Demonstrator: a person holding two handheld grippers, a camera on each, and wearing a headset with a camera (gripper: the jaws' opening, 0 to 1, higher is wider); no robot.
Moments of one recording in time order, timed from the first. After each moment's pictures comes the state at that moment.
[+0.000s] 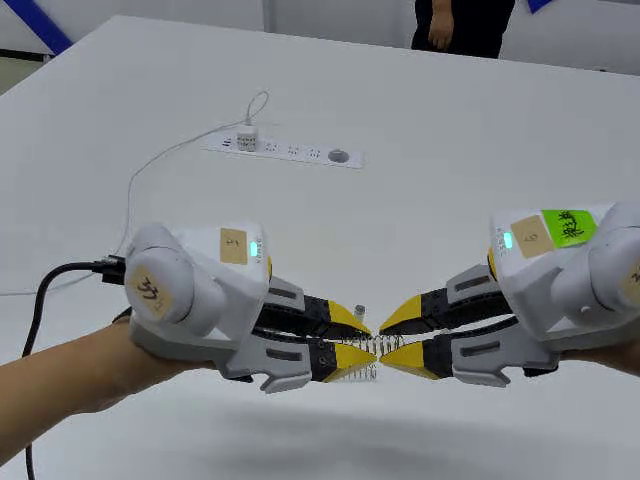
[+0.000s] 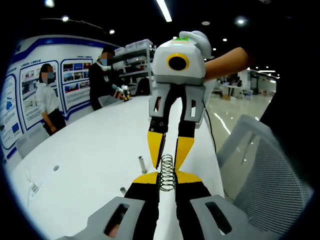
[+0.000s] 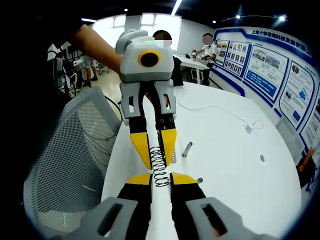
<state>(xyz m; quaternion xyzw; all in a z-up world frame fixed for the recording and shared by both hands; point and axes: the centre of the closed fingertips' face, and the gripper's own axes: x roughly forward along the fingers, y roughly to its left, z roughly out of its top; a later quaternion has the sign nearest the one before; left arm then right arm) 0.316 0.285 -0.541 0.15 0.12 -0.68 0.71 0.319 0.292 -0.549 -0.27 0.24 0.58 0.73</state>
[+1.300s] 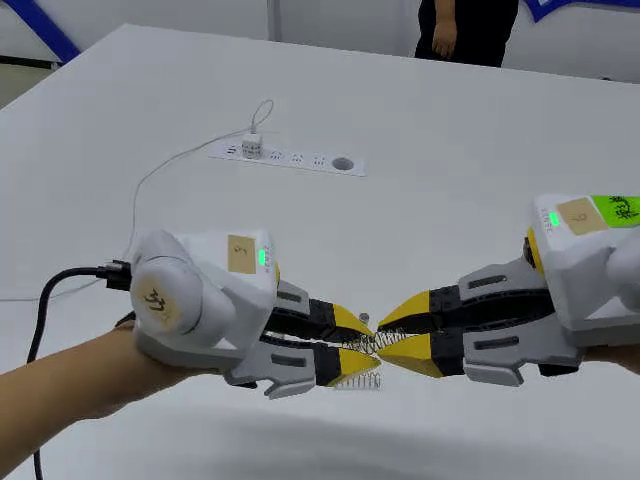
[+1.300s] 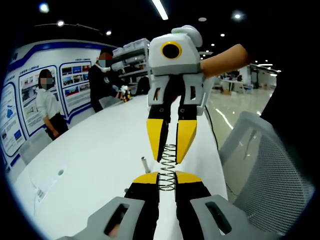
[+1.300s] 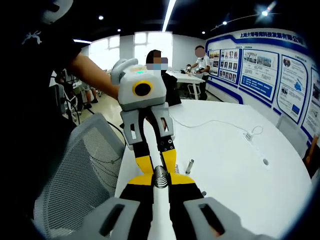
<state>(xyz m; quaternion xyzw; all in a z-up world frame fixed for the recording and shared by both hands) 0.317 0.285 -0.538 0.18 0.11 -0.67 0.71 0.316 0.309 -0.514 -0.19 0.21 0.59 0.76</state>
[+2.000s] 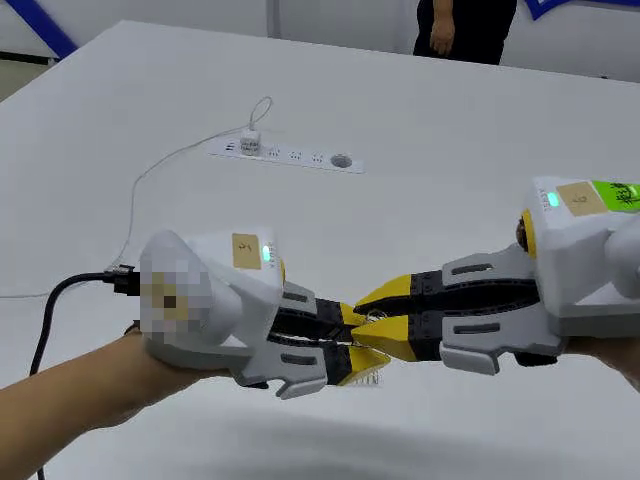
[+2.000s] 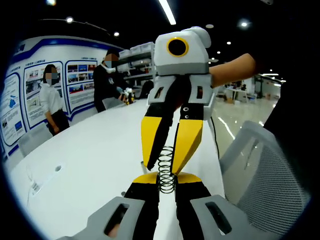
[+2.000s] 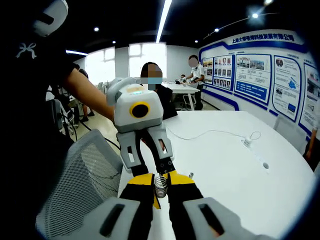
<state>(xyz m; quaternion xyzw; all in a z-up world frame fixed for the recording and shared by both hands) 0.318 0.278 -0.533 0.14 0.11 -0.67 0.72 0.319 0.325 -0.495 -0.14 0.18 0.58 0.78</state>
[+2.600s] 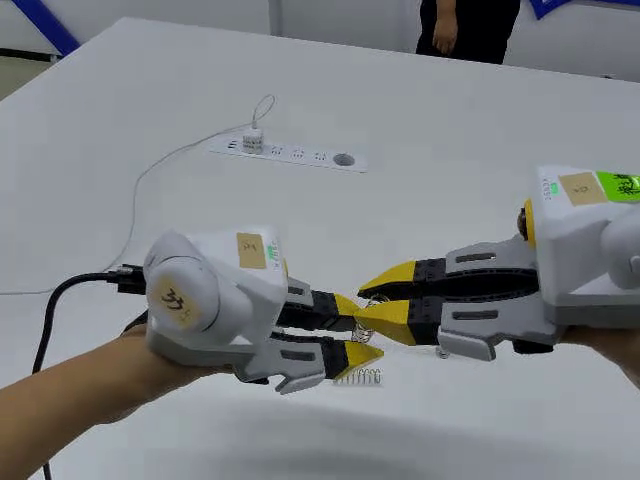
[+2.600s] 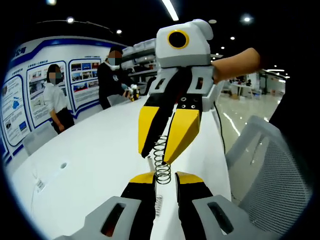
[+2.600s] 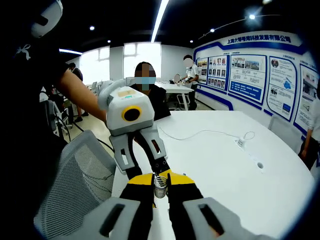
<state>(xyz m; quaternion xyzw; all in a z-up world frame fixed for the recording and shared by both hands) 0.328 0.285 -0.540 0.15 0.12 -0.65 0.74 0.335 0.321 -0.493 -0.14 0.18 0.56 0.80</state>
